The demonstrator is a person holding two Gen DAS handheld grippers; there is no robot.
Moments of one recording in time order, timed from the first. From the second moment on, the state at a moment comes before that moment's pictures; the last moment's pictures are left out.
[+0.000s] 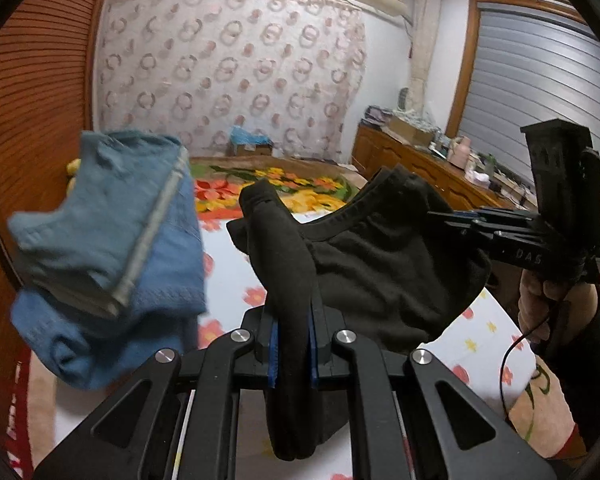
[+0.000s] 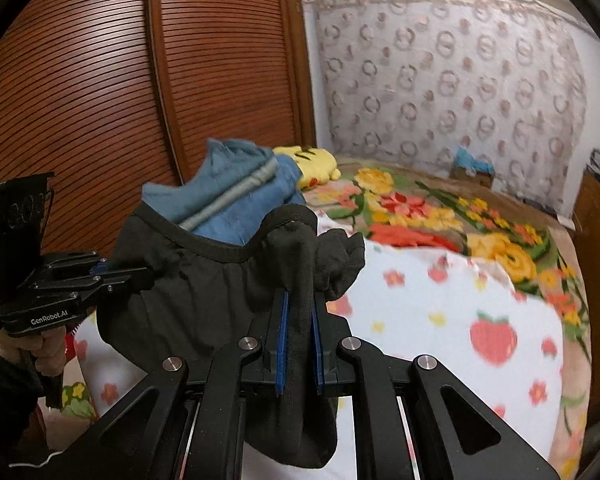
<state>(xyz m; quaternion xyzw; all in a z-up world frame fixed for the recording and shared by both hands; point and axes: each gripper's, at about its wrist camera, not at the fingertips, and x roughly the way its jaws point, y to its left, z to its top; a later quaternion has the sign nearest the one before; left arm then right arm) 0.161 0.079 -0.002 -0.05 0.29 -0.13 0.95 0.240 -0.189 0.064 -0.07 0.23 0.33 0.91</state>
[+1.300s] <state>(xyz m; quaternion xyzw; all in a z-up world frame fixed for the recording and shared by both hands) 0.201 0.216 0.003 -0.14 0.25 0.06 0.96 0.450 0.036 0.100 -0.21 0.19 0.44 0.85</state>
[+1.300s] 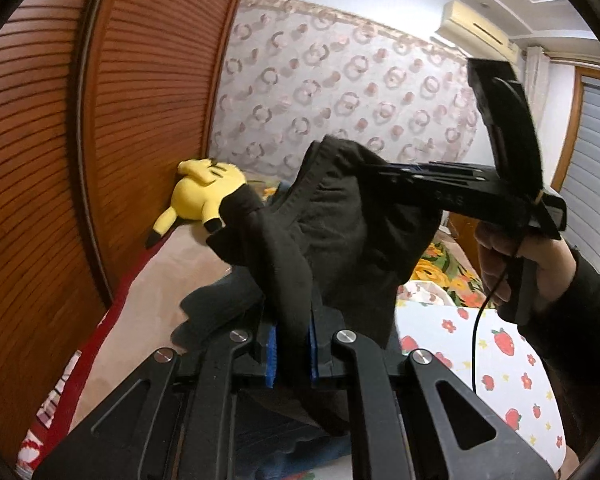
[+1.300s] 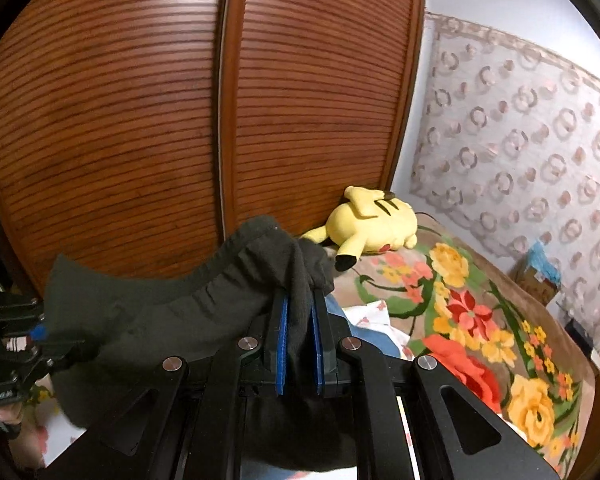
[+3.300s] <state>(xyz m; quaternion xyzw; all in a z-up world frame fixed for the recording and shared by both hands) 0.181 0.201 -0.008 -0.10 0.28 0.08 0.95 0.429 -0.001 0.082 -0.11 0.22 0.40 0.88</state>
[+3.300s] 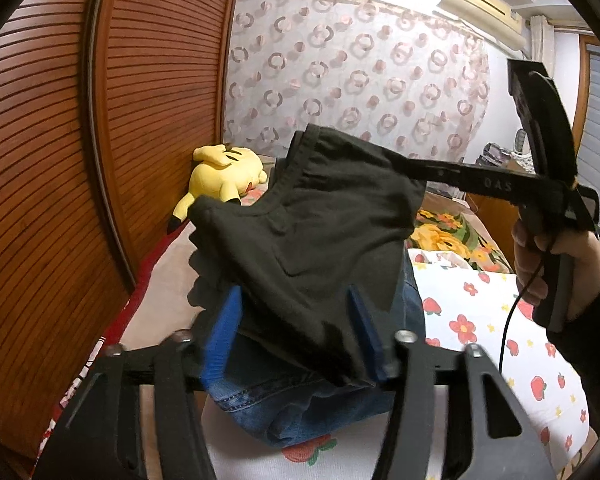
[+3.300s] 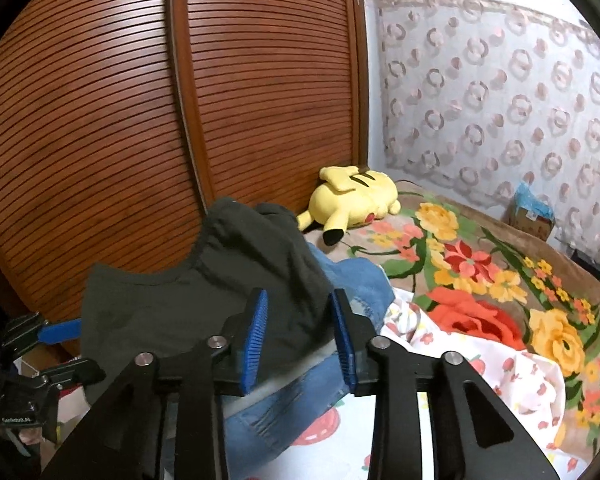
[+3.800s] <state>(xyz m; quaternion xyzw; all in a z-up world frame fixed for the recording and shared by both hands) 0.173 0.206 0.014 -0.07 0.25 0.12 0.96 0.381 -0.017 0.076 -0.11 0.19 0.39 0.89</state>
